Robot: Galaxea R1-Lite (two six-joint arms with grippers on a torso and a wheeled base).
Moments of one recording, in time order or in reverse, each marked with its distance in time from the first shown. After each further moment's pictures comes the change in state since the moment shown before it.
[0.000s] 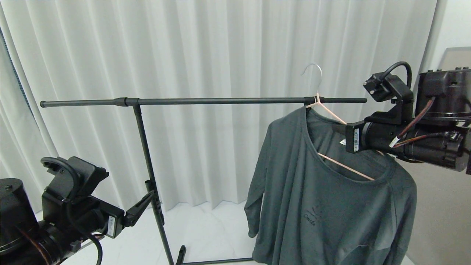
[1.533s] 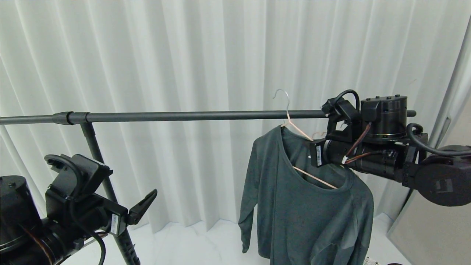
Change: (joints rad) left arm -0.032 0.006 -0.014 0.000 0.000 0.004; right arm 0.087 0.184 0.006 -0.138 -0.006 0.033
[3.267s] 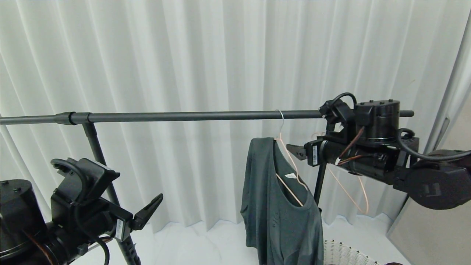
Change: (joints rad) left arm -0.031 0.002 0.013 -0.001 0.008 -0.008; right arm 0.003 0.021 0.016 -0.064 -0.061 0.029
